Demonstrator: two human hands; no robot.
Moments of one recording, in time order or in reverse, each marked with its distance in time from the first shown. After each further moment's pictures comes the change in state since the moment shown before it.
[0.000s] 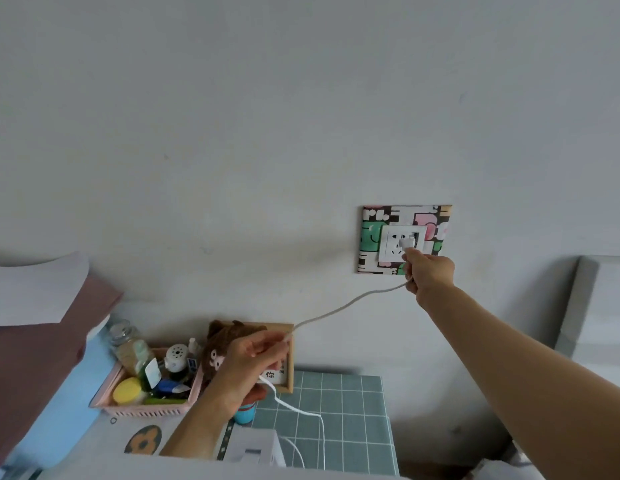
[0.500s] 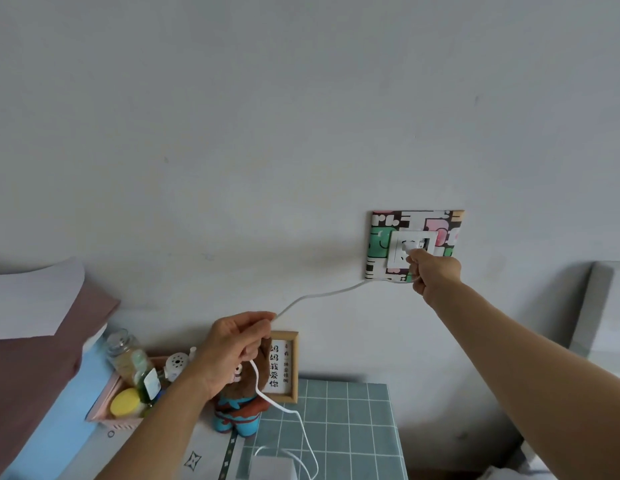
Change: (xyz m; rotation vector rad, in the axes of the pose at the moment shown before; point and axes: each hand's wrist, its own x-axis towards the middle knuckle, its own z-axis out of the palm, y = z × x) left_hand 0.039 0.023 -0.045 -0.218 -0.107 0.020; right_hand 0.013 -0.007 0.015 0.008 0.032 0.070
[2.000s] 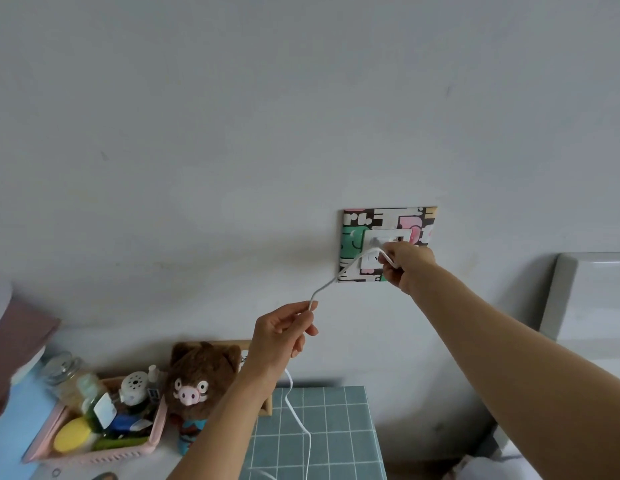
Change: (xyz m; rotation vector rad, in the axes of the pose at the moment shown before) left_hand 0.047 -0.024 0.107 0.099 0.069 0.104; right_hand 0.017 -0.018 0.006 0.015 -0.006 0.114
